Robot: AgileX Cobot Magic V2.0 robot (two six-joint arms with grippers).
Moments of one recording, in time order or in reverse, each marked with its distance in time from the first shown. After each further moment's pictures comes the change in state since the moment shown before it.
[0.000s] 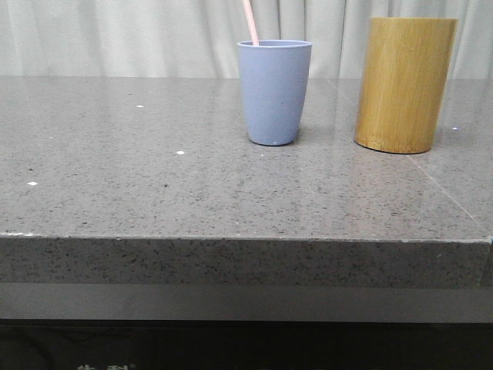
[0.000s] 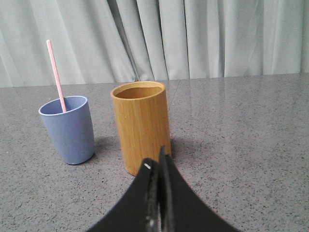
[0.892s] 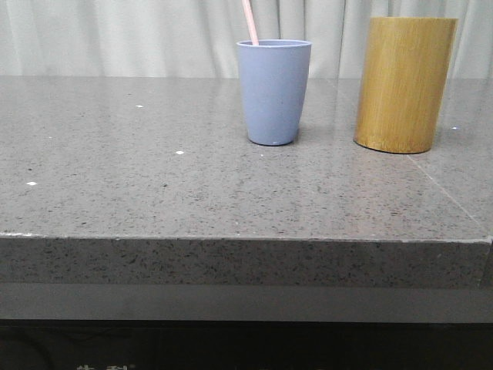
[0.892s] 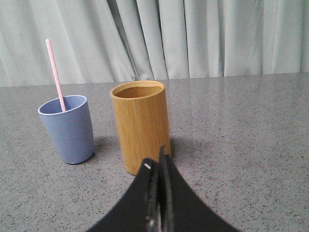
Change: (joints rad) left arm 0.006 0.000 0.242 -0.010 -0.259 0.000; right arm 0.000 0.000 0.000 0.000 0.000 0.000
